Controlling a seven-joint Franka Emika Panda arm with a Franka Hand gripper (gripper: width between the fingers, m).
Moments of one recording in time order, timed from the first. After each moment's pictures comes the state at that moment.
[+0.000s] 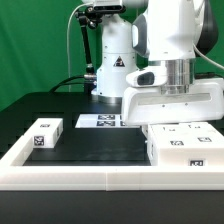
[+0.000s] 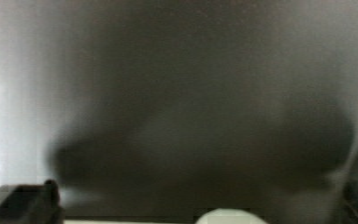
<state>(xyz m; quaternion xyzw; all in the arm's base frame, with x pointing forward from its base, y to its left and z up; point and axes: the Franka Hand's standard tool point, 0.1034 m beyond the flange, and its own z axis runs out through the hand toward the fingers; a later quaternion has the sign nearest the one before) 0.495 0.082 0.006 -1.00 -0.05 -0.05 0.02</state>
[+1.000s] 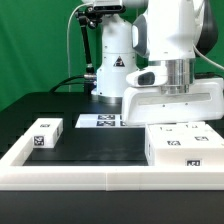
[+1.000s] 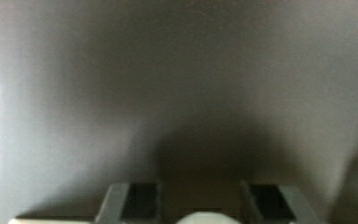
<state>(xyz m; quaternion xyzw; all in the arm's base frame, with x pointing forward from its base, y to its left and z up) 0.495 0.083 0.007 -1.00 -0.06 -0.06 0.02</state>
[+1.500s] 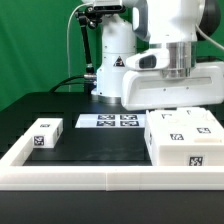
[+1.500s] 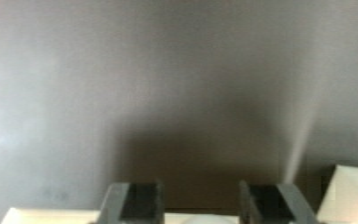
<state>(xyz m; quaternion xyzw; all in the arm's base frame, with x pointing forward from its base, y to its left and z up) 0.494 0.081 0.041 -1.00 -0.08 -0.04 0.02</state>
